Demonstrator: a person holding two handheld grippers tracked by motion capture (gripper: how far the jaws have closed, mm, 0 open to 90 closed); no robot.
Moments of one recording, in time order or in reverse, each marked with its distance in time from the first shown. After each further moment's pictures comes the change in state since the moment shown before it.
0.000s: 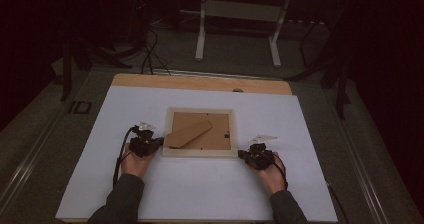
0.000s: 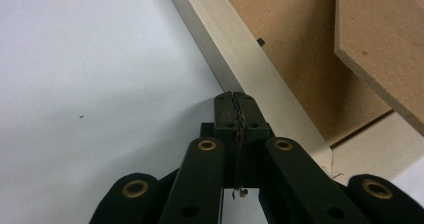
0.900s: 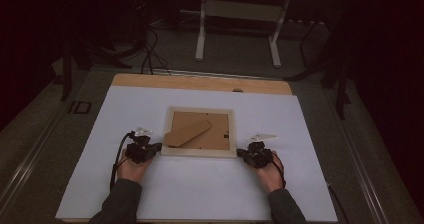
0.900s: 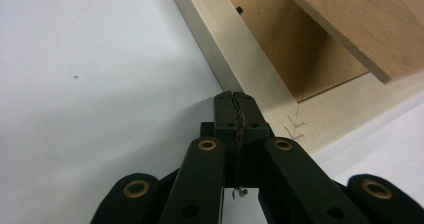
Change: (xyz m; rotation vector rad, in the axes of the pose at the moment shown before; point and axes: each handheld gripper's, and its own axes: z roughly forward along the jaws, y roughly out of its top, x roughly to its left) left arm -0.004 -0.017 -0.014 0.002 -0.028 -0.014; right arm -0.001 0.004 0.005 -0.007 0.006 0.017
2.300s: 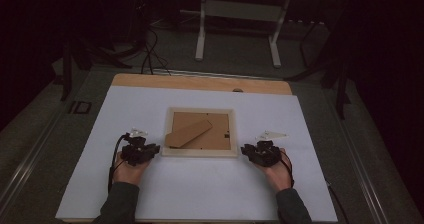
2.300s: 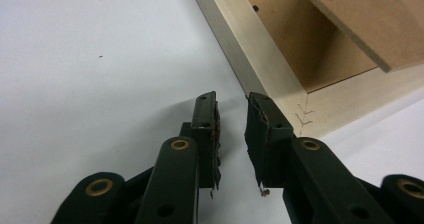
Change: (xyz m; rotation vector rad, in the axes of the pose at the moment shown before) left arm 0.002 -0.002 -0.015 0.003 0.028 -0.047; right arm -0.012 0.002 -0.024 -0.072 0.011 -0.040
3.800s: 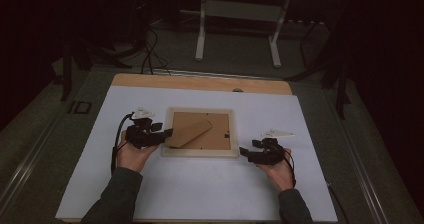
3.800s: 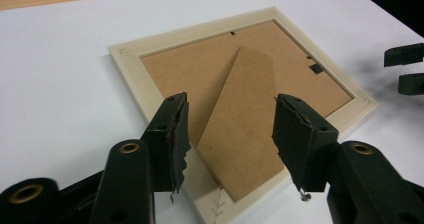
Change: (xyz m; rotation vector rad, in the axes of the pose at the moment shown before) left arm -0.031 0.066 -0.030 -0.104 -0.122 0.109; right arm -0.008 0.001 -0.007 -0.041 0.028 0.093
